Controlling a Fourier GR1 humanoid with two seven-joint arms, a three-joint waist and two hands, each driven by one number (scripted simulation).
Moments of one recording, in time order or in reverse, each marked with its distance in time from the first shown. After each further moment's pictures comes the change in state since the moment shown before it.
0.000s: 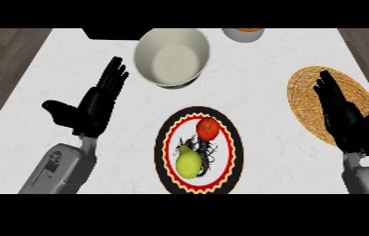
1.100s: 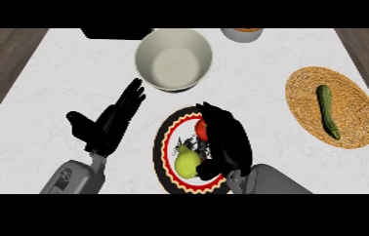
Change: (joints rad) left arm 0.093 -0.029 -0.092 -0.054 0.010 -0.057 0.104; right arm -0.350 0.204 0.751 -0.202 0.869 0.064 1.015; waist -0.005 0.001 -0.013
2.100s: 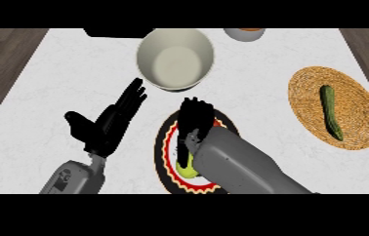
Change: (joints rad) left arm 0.004 -0.003 0.005 -0.024 -0.003 -0.013 0.018; right arm -0.299 0.233 -0.059 0.470 -0.250 0.282 0.234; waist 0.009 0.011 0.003
